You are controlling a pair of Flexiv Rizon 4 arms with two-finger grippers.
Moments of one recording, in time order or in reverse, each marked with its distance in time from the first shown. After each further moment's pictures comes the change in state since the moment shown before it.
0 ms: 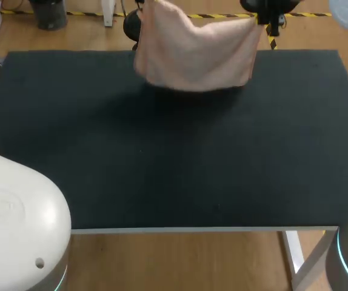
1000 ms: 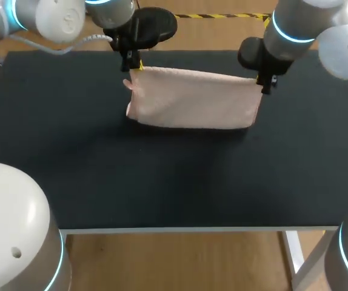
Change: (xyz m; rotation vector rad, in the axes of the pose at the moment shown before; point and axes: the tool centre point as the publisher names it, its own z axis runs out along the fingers) left arm 0.136 0.029 0.103 0.093 0.192 -0.172; right arm 0.124 -0.028 0.078 0.104 0.167 0.277
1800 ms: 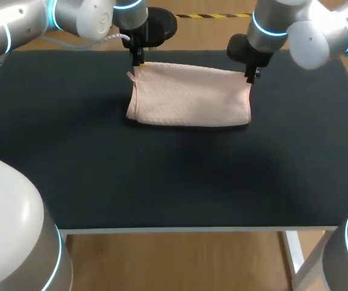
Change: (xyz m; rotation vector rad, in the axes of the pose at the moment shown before) left arm -0.093 0.026 0.097 -0.101 0.000 -0.074; right arm -0.070 0.018 0.112 0.026 0.050 0.029
